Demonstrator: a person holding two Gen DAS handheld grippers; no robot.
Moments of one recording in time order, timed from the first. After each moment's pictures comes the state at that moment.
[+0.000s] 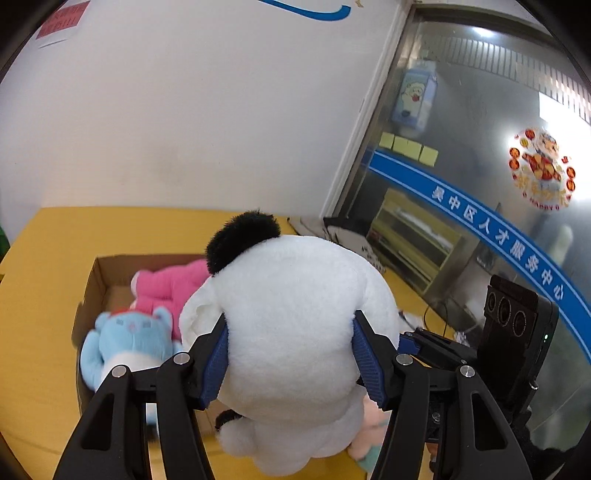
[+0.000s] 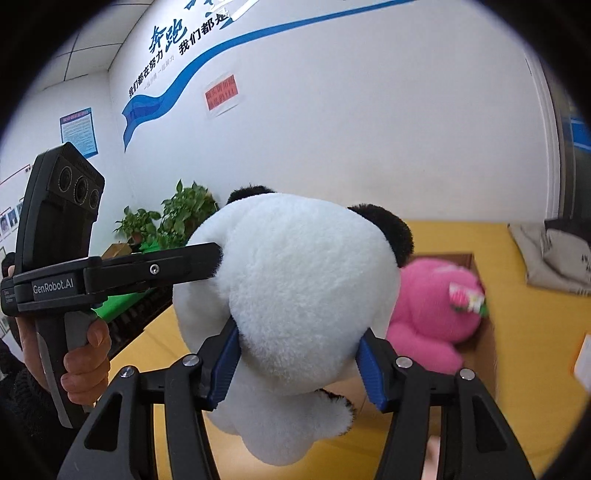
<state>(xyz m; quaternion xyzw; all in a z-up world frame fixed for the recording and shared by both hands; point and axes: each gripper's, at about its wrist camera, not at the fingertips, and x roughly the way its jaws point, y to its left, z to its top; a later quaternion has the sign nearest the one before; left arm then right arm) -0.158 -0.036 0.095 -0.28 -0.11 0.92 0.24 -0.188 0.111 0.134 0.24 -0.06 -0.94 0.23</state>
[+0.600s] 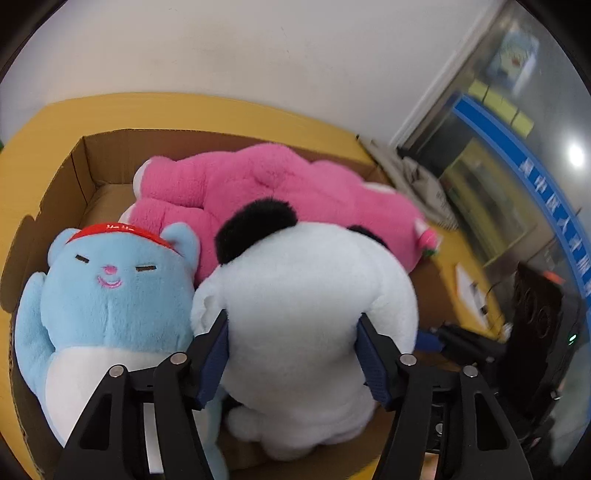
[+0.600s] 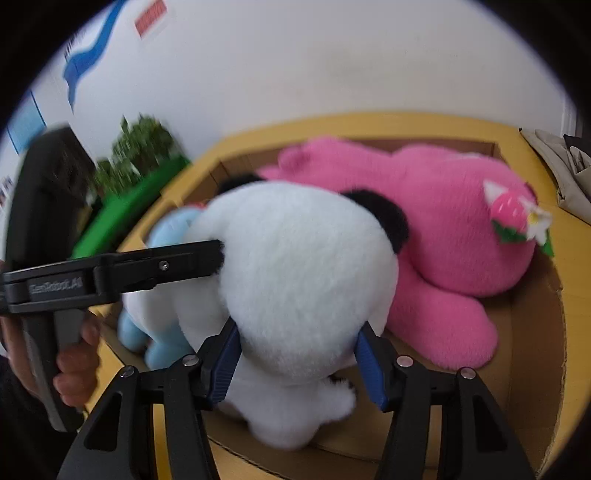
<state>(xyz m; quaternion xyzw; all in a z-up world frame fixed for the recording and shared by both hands) -0.281 -0.027 -0.062 -0.45 -0.12 0.87 0.17 -0.330 0.100 -0.001 0.45 -0.06 -0.87 0.20</state>
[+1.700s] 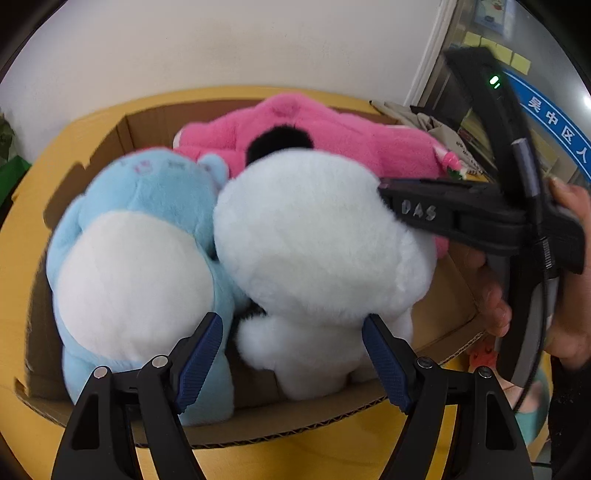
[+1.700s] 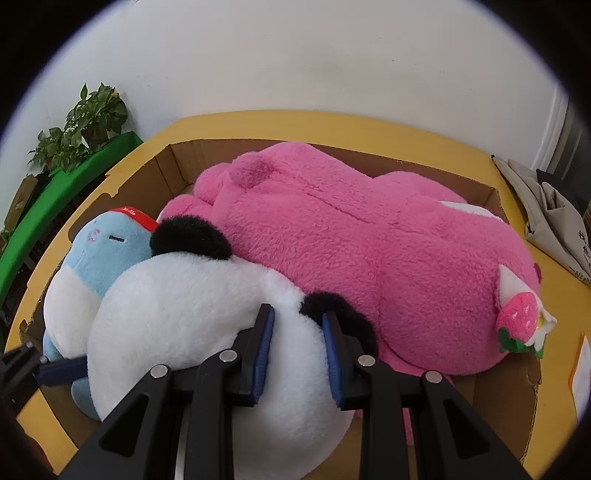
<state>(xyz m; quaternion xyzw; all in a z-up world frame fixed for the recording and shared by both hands) -0.190 -0.026 -0.089 -0.48 -0.04 0.87 0.12 -0.358 0.073 -0.001 0.44 0.03 -0.89 0.10</state>
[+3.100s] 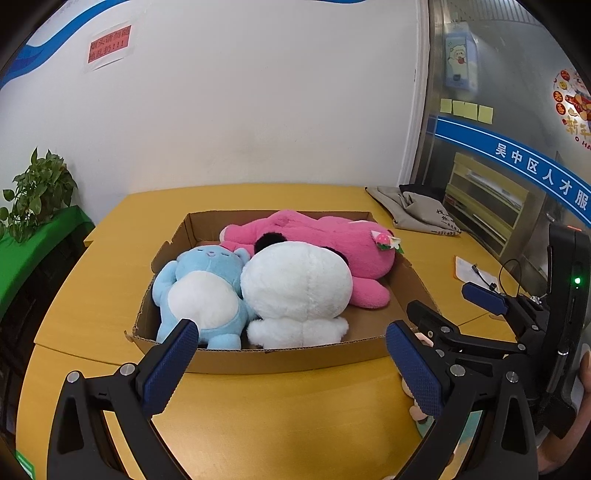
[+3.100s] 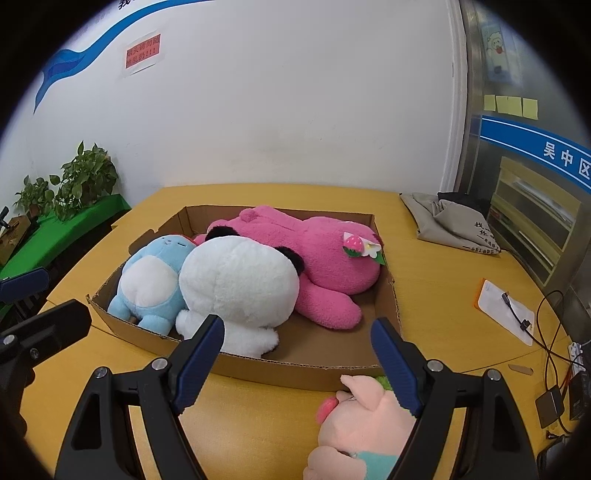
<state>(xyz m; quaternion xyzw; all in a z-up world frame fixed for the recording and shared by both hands) -0.036 -0.006 0.041 -0.31 -0.02 0.95 0.06 -0.135 0.094 0.085 0.30 0.01 -0.95 0.00</state>
